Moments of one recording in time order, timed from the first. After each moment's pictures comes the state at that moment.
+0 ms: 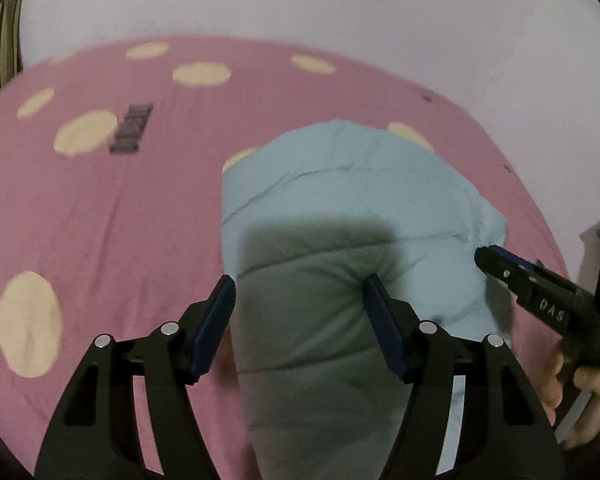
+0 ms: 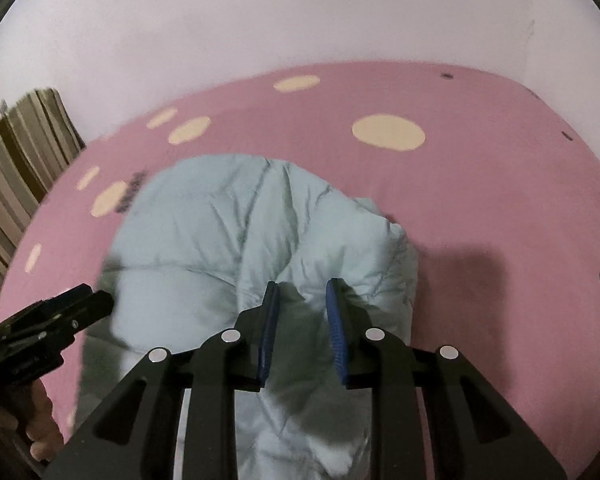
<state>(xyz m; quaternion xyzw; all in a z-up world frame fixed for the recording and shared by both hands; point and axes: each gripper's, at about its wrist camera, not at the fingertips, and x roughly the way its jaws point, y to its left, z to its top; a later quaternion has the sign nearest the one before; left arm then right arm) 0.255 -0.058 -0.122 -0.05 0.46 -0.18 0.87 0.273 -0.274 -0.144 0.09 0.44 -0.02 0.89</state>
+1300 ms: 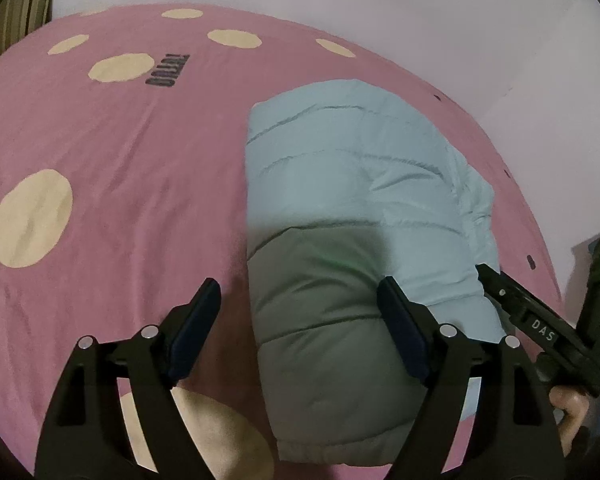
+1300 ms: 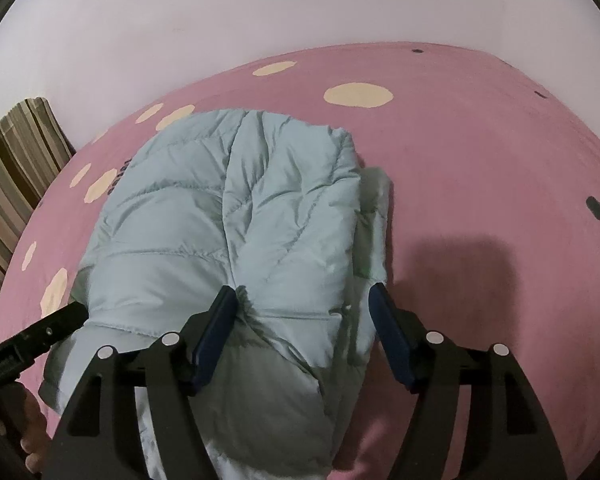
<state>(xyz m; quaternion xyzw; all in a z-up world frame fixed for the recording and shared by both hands) 0.190 -0.030 -0.136 -0.11 0.47 -0.17 0.86 0.211 -0.270 -0.167 0.12 0.43 -0.04 0.90</state>
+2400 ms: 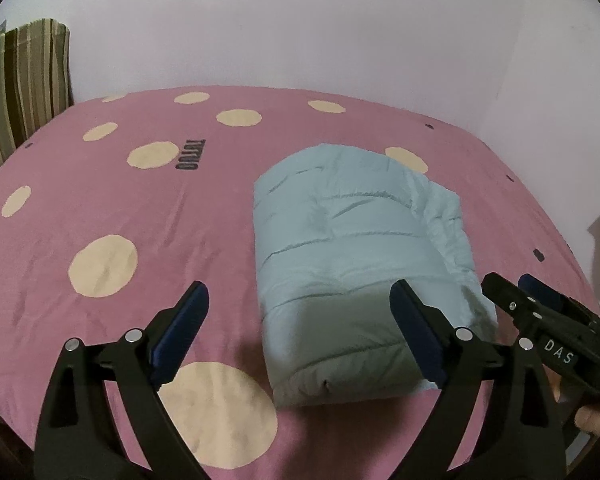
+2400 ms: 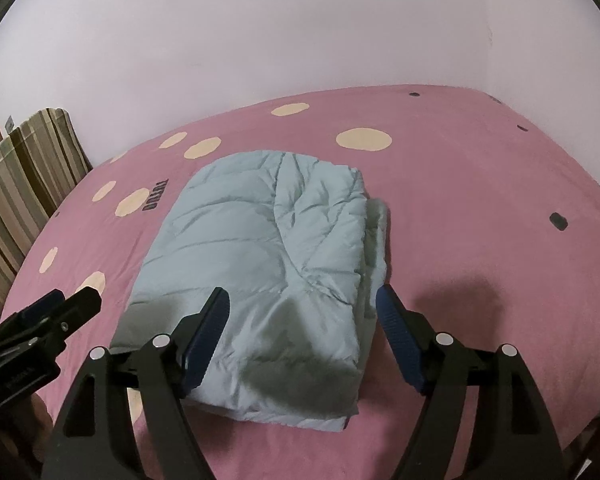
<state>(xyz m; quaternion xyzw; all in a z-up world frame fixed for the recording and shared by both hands) 0.117 -0.041 -0.070 -0.03 0.37 -0.12 0.92 0.142 -0.235 -0.113 0.11 0.37 -0.05 0.92</state>
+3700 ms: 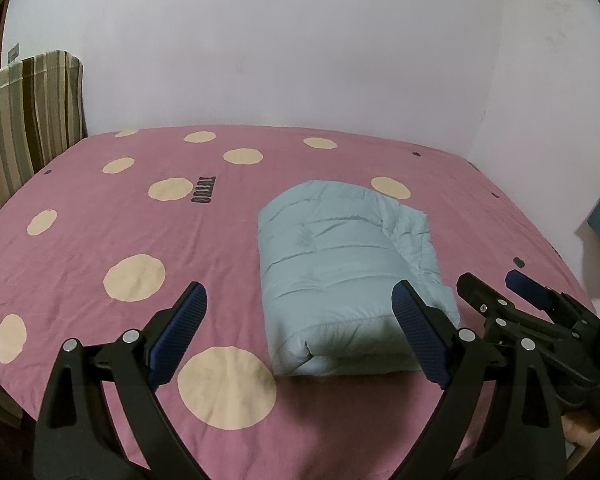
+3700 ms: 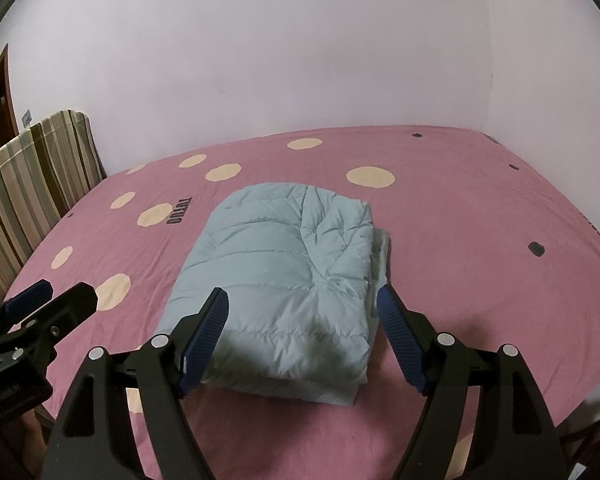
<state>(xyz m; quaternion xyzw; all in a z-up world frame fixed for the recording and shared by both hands) 0.053 -0.036 -0.025 -0.02 0.32 -0.12 0.94 0.096 -0.201 -0.075 0.08 0.31 -0.05 0.94</state>
